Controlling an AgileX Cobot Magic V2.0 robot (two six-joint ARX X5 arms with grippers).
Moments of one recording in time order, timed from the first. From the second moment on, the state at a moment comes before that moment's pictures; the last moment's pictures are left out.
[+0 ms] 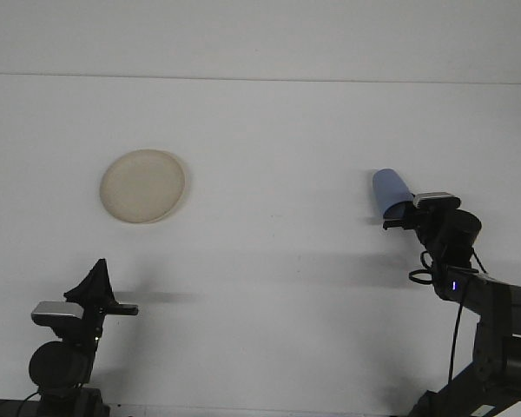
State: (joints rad) left arm -0.07 0.01 0.03 0.17 -0.05 -0.08; right arm -0.18 1.73 0.69 0.72 -0.34 -0.02
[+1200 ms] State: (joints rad) left arm -0.07 0.01 0.03 0.17 -0.05 -0.08; right arm 0.44 1.08 1.20 -0.96 -0.02 0.23
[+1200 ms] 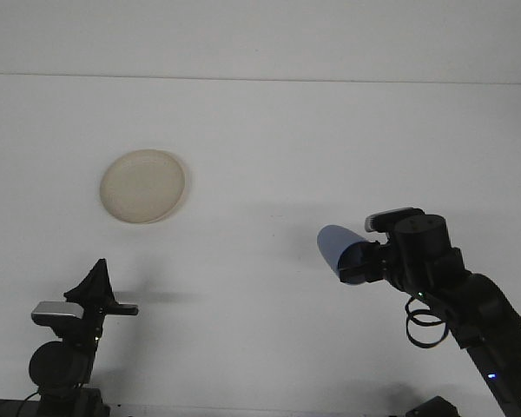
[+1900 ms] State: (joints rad) left arm -0.07 0.01 0.03 0.17 -0.05 -0.08; right arm 0.67 1.73 1.65 -1.31 -0.03 0.29
